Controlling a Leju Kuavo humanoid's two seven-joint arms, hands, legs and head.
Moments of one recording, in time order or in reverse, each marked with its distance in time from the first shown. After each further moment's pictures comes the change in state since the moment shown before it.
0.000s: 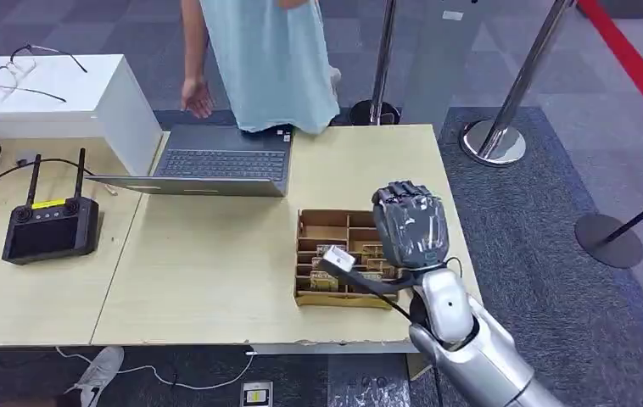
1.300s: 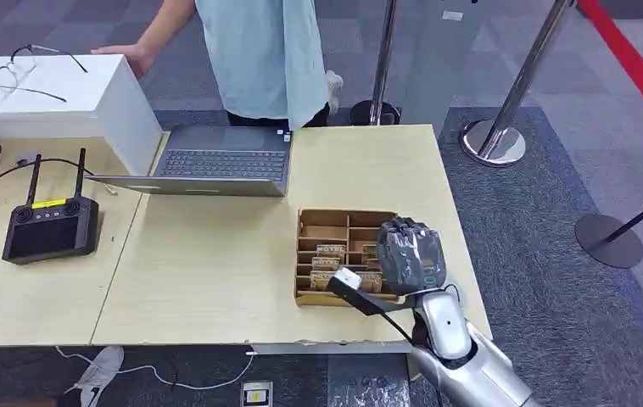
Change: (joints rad) left arm 0.000 -0.003 0.000 0.000 -0.003 -0.007 0.002; right arm 0.074 -0.008 0.012 0.122 -0.124 -0.007 -0.002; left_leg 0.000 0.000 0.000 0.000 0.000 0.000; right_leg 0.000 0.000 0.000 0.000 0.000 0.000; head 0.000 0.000
